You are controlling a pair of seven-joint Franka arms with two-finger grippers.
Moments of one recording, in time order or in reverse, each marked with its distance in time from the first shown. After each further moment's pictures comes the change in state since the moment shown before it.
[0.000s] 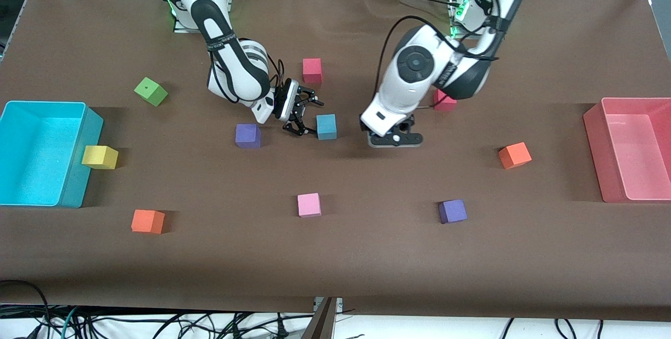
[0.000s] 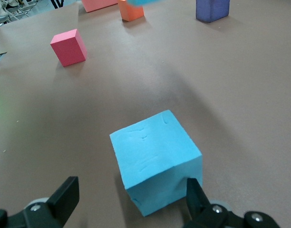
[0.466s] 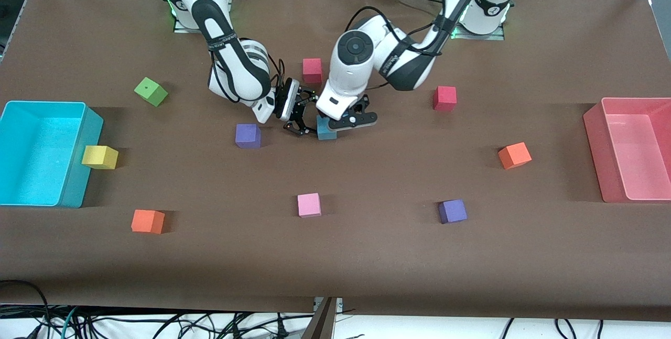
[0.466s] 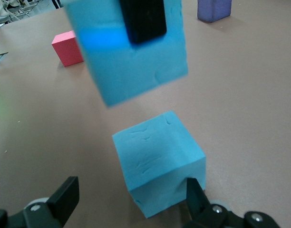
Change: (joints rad) left arm -0.157 0.120 0.000 0.139 -0.007 0.000 -0.309; right arm 0.002 0.001 0.002 0.000 0.001 0.000 0.000
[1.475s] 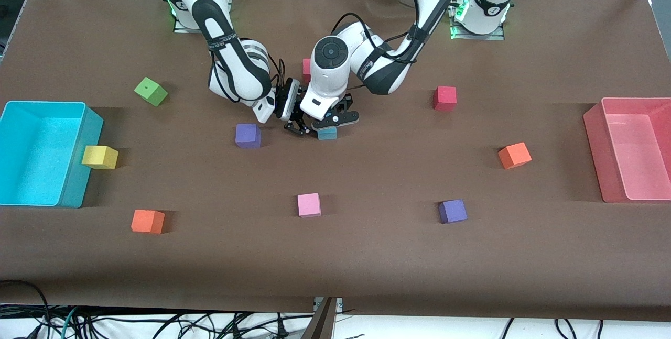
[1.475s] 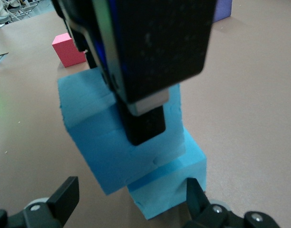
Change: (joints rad) left arm -0.052 0.101 0.009 0.079 0.000 0.000 -0.051; right arm 0.000 0.000 0.001 0.001 0.001 0.000 0.000
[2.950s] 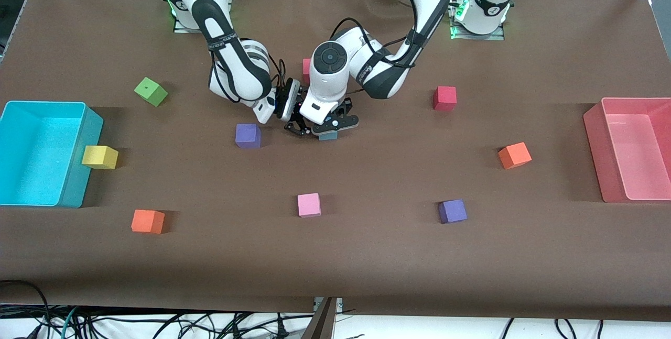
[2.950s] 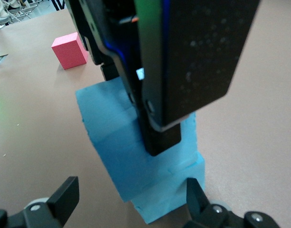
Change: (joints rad) left arm -0.004 0.032 0.014 0.031 0.000 0.000 0.001; right arm 0.000 0.000 0.000 0.007 0.000 0.000 0.000
